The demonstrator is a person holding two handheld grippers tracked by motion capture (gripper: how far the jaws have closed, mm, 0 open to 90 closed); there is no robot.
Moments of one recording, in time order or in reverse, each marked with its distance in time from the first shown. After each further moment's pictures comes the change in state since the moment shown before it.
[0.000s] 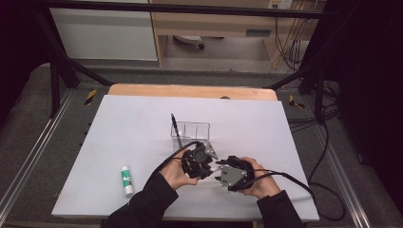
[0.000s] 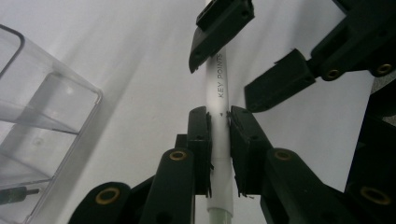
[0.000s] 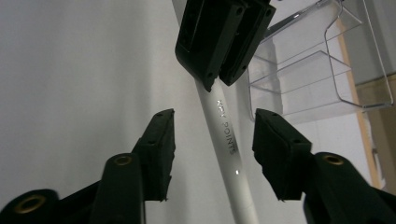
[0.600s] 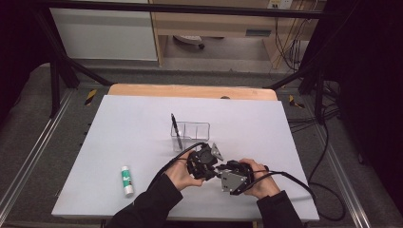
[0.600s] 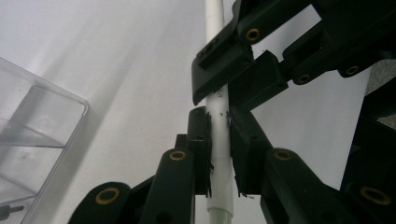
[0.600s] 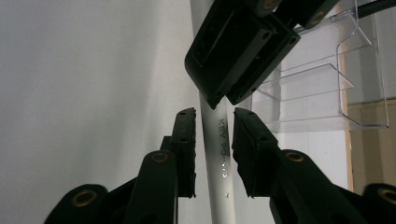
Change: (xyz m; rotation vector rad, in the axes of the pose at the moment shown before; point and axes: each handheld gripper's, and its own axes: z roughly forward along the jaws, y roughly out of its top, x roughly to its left) left arm -0.006 0.010 0.007 0.017 -0.008 0.011; right arm 0.003 -0.002 0.000 0.014 0.006 -0.159
